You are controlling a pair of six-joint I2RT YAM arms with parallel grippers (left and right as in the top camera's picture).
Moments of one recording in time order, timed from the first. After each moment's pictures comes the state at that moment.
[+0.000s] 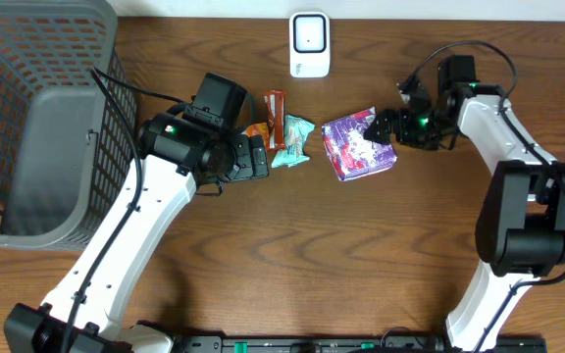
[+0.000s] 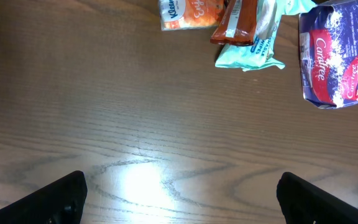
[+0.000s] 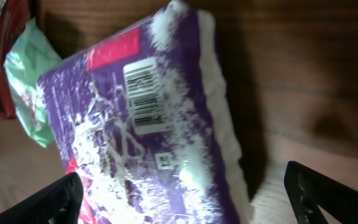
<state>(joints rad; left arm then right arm) -0.40 1.51 1.40 -1.14 0.02 -0.54 -0.01 2.05 1.47 -0.80 -0.55 -0.02</state>
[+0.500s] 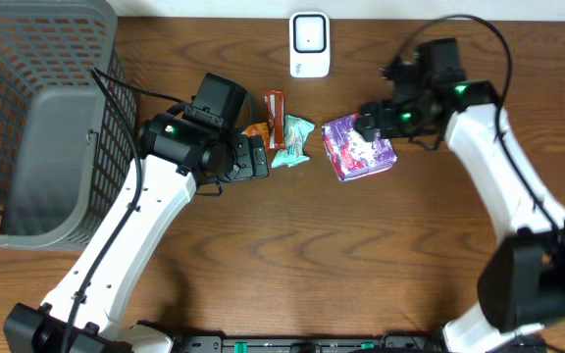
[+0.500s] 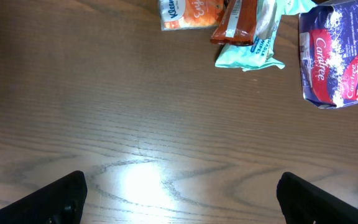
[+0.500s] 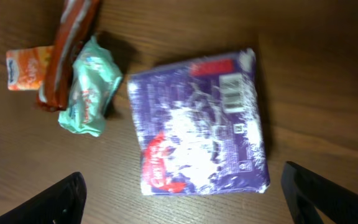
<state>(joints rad) -0.40 1.51 1.40 -1.14 0.02 -0.54 0.20 1.76 1.47 -0.84 -0.22 0.06</state>
